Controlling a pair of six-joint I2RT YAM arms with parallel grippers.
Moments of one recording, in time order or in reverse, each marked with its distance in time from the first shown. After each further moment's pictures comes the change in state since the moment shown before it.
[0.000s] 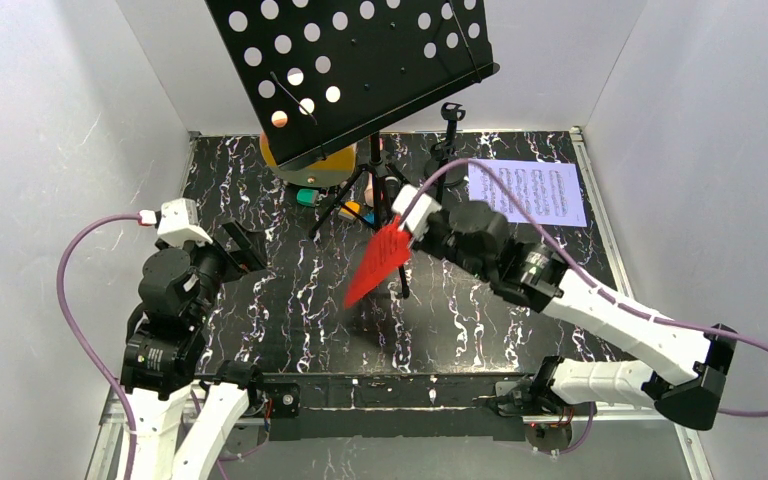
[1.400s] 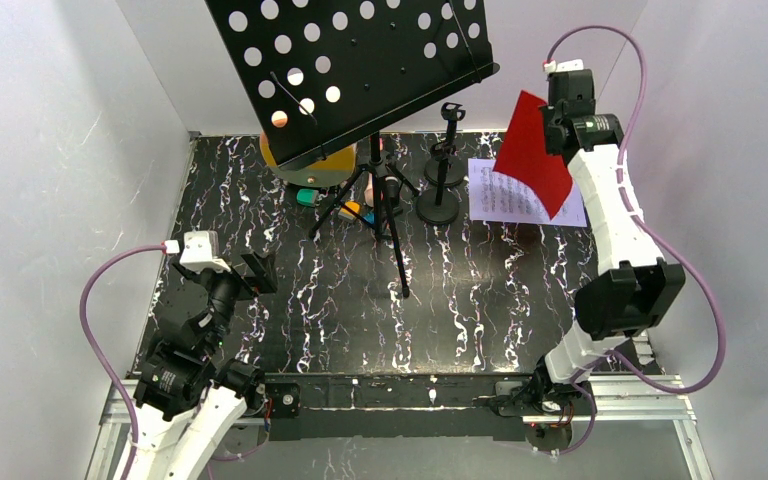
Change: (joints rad) left arm -0.204 -0.220 -0.280 0.154 -0.177 0.102; right arm -0.885 0.526 0.671 -0.507 0.160 0.324
